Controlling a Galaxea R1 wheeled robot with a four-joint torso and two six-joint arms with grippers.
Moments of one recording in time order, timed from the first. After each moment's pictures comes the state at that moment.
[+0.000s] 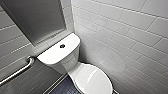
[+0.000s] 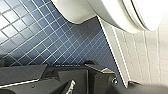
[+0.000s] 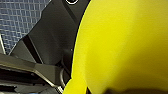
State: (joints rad) left arm 0.99 2.46 -1.71 -0.13 0.03 -0.14; right arm -1.57 2.41 -1.88 0.08 0.31 0.29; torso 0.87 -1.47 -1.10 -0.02
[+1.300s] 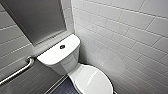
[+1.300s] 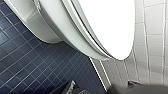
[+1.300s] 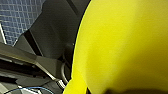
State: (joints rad) left arm 0.86 2.56 -1.71 -0.17 0.02 -0.21; right arm -1.62 2.41 -1.84 0.06 0.31 0.28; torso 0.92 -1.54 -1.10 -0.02
